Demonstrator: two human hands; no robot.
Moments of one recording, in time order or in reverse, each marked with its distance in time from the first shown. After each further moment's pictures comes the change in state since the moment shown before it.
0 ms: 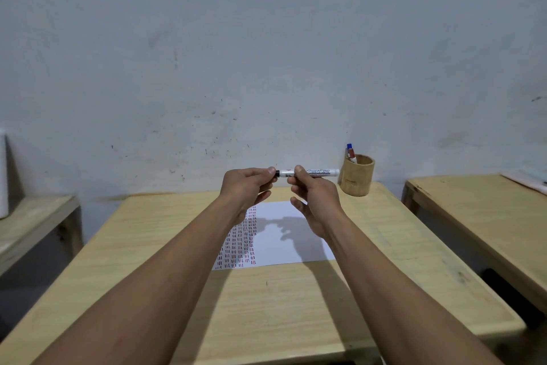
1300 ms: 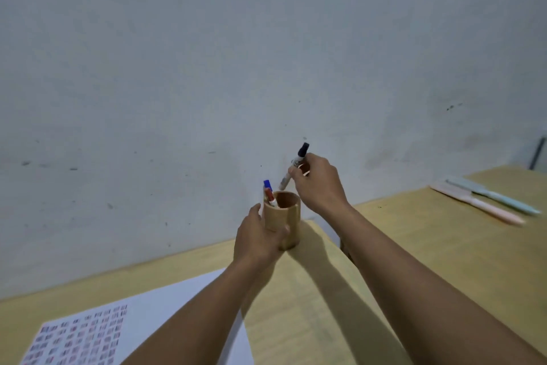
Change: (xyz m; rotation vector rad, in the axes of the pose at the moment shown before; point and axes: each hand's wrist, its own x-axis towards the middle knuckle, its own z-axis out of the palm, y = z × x) left_hand 0.137 -0.092 0.219 0.661 -0.165 0.180; right_hand 0.175 -0.110 -0.154 -1.057 0.350 -0.520
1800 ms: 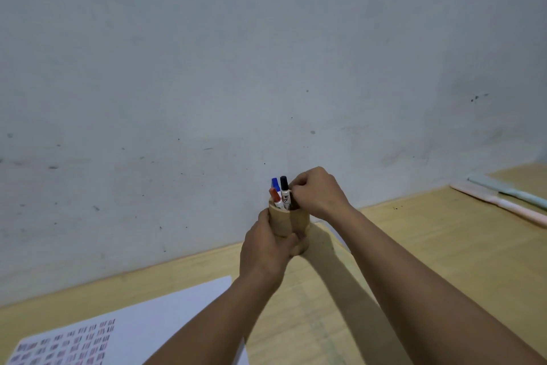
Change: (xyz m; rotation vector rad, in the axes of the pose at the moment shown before) left_hand 0.012 -0.019 0.023 -0.100 0.051 0.060; right_hand 0.021 0.027 0.032 -0.120 -0.255 0.111
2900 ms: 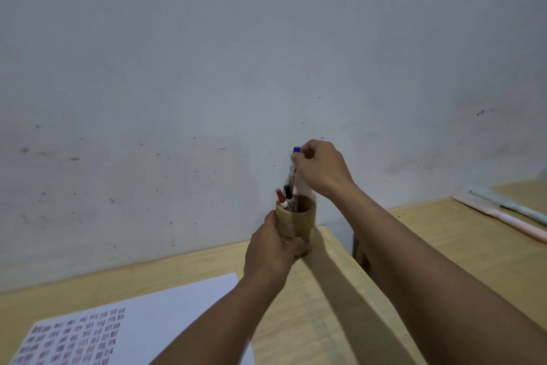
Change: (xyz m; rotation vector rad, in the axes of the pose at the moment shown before) left_hand -0.012 0.010 -0.006 0.060 -0.001 0.015; right_hand 0.007 -0.039 -0.030 0.129 0.166 -0.112
